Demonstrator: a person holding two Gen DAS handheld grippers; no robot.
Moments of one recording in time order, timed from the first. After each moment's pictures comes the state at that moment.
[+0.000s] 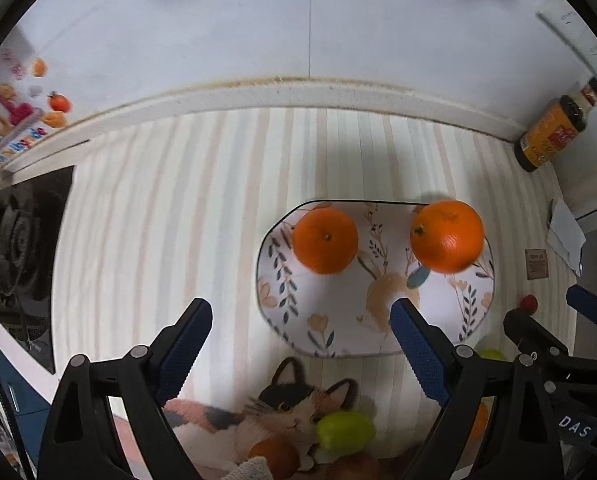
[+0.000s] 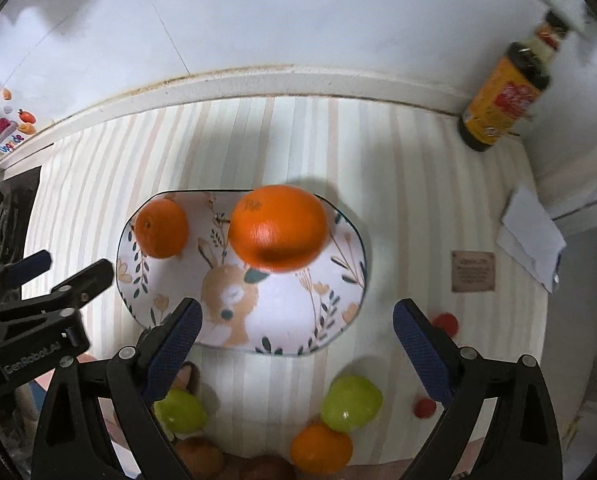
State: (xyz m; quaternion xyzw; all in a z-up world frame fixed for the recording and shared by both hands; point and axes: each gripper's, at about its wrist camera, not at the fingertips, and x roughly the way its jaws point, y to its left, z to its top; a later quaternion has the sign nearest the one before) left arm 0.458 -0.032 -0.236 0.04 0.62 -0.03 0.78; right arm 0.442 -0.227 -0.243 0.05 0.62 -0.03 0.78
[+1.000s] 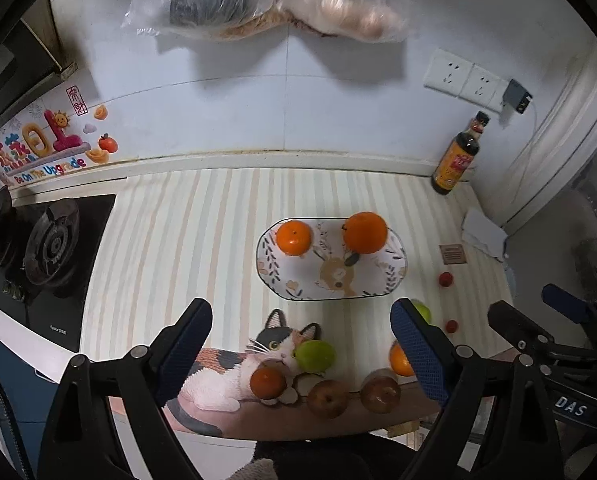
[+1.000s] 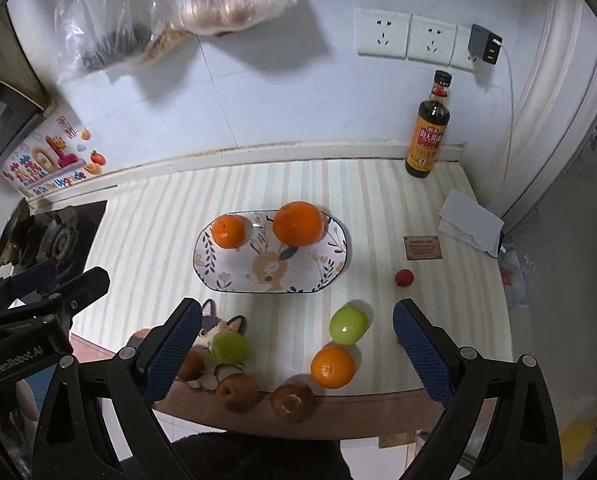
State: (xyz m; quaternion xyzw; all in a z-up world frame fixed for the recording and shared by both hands) left arm 0.328 -0.020 -0.088 0.02 0.52 -0.09 0.85; right arm 0.282 -0.211 -0.082 0.09 0.51 -0.02 0.86
